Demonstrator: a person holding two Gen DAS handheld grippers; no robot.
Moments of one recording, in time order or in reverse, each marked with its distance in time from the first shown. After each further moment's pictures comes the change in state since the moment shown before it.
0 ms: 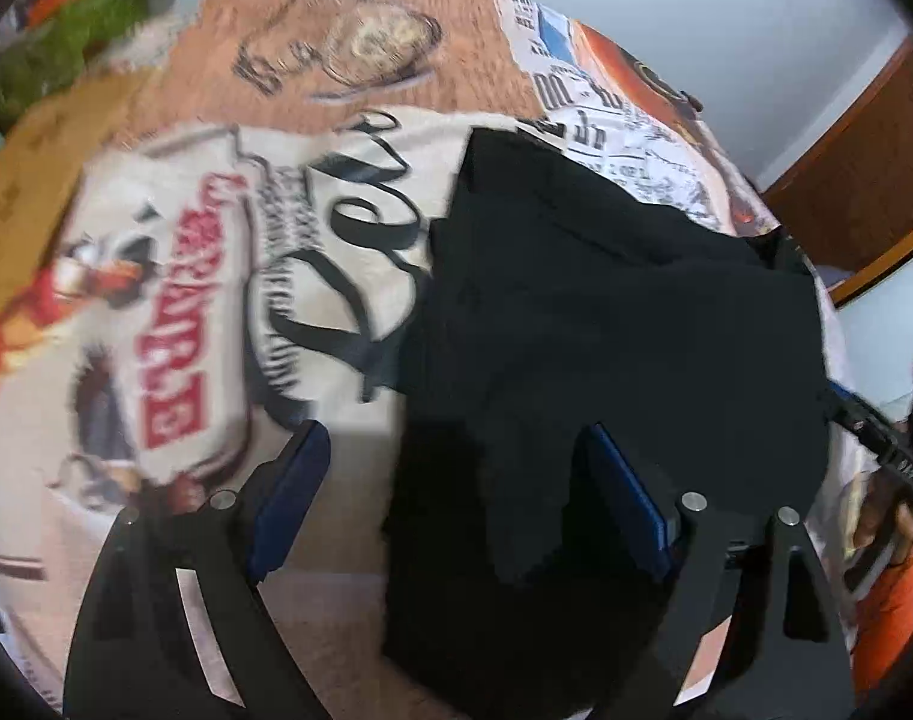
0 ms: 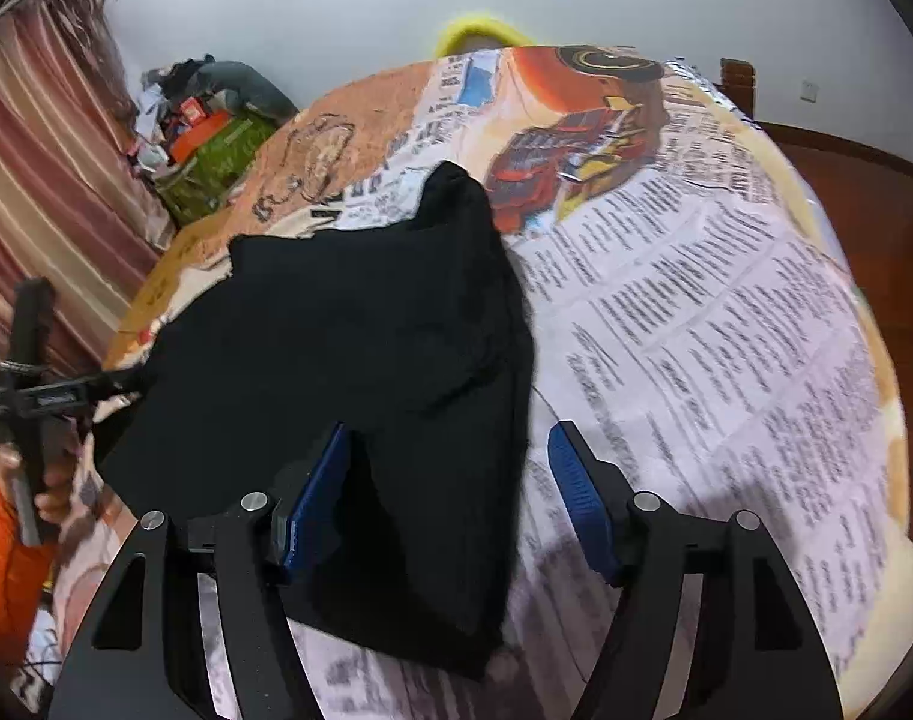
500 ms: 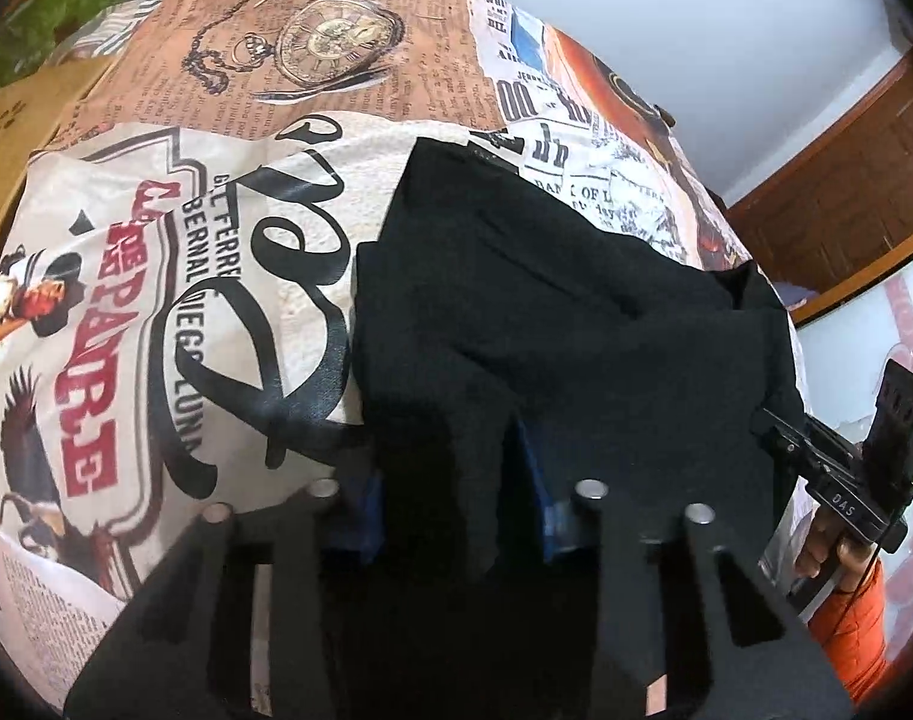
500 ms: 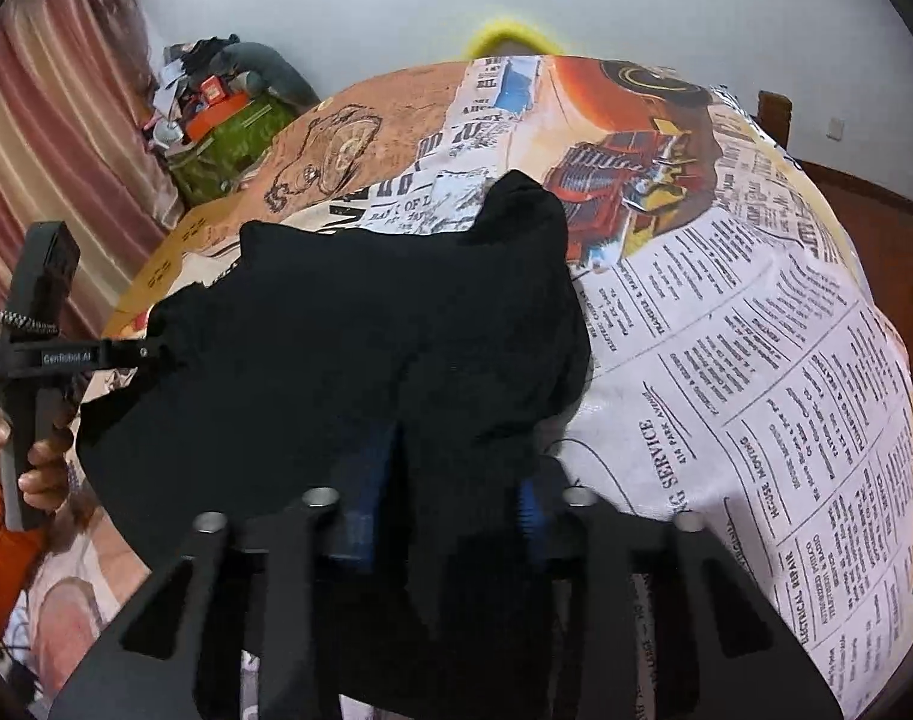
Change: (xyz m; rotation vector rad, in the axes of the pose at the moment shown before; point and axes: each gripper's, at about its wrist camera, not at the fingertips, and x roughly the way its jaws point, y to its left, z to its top) left arm 0.011 -0.014 0.020 -0.026 -0.009 -0.084; right arm 0.015 0.024 0.003 -0.097 -0.006 -0.017
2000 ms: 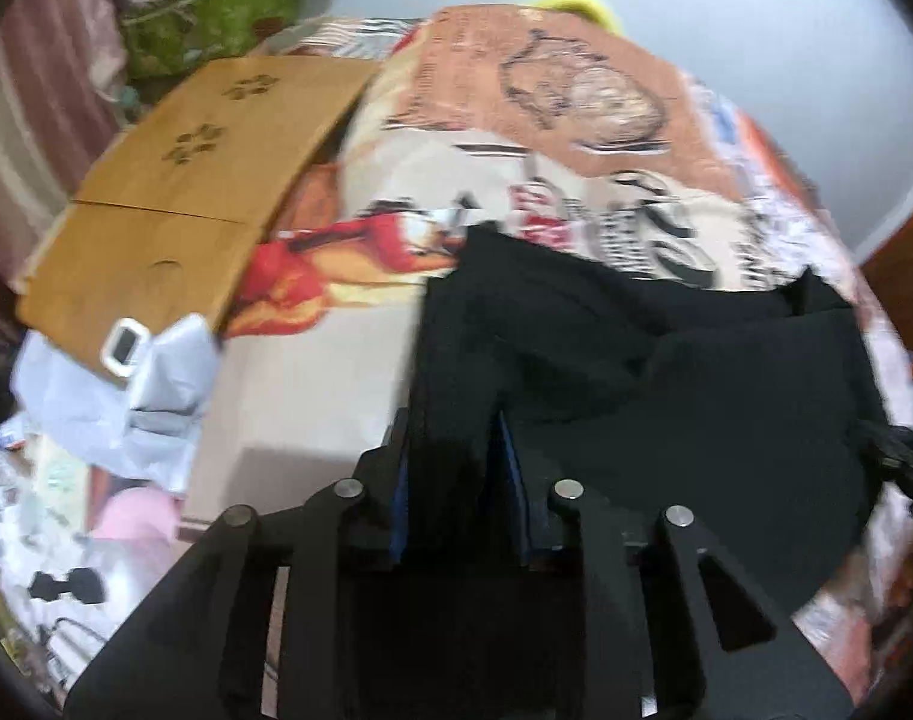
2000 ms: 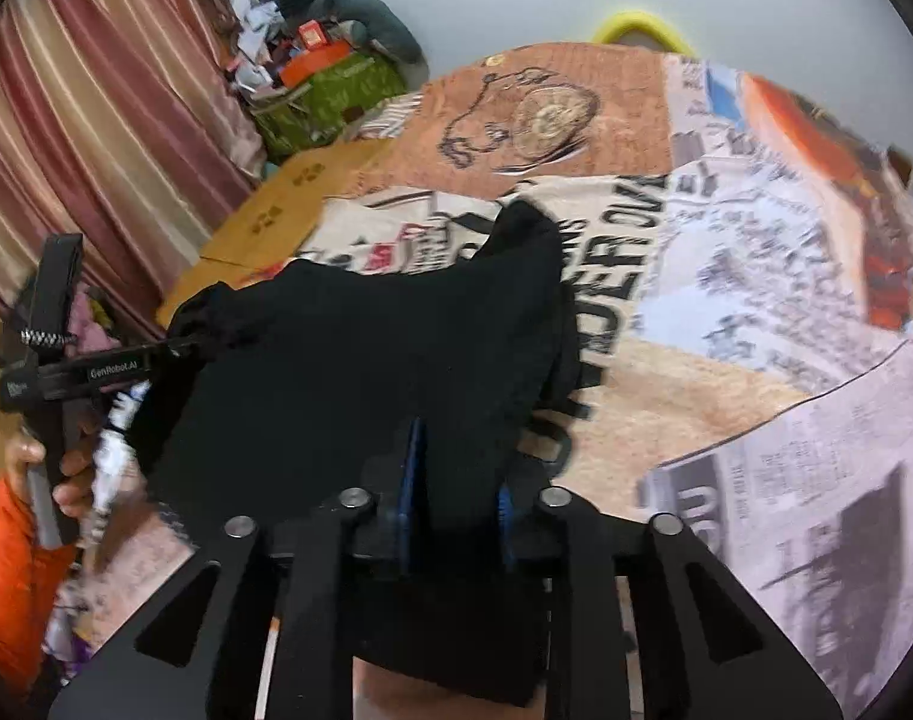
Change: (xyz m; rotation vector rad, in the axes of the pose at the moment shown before) left arm -0.114 0.163 -0.062 -0.118 -0.125 0.355; right arm 0.058 0.160 0.017 -0.129 0.072 0.078
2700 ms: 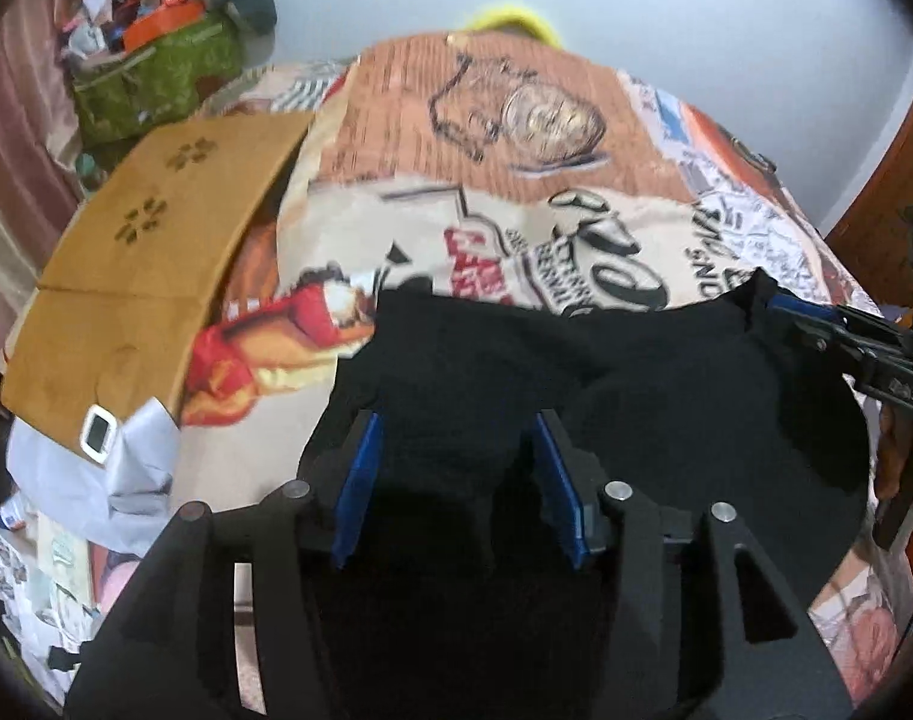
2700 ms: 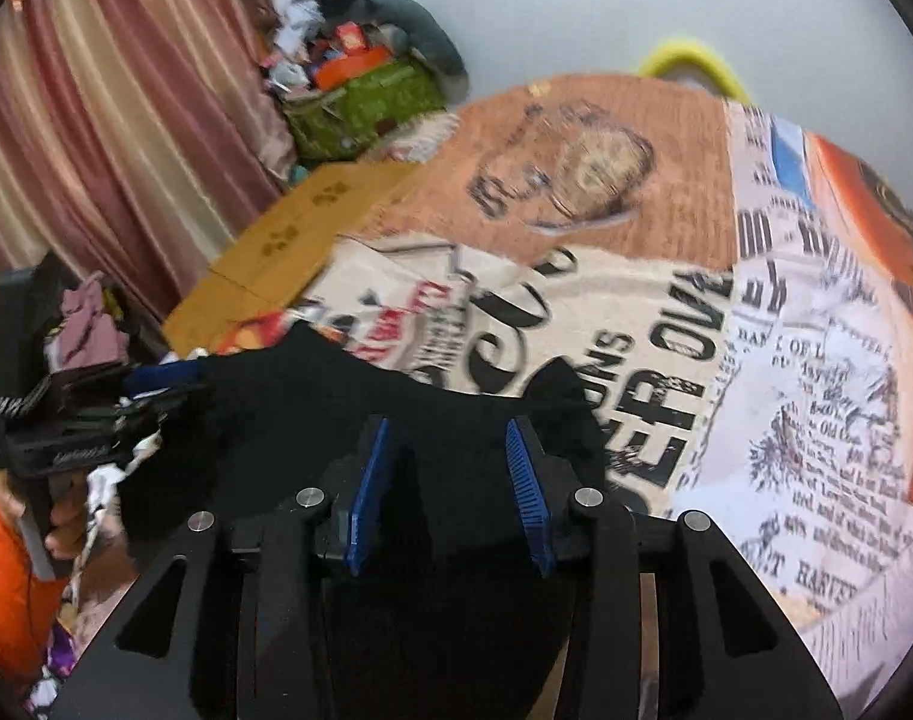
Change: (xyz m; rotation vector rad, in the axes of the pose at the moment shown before) left arm 0.006 -0.030 0.022 0.123 -0.050 -0.080; right arm 0.050 -0.009 0.058 -0.076 -0.012 0.060
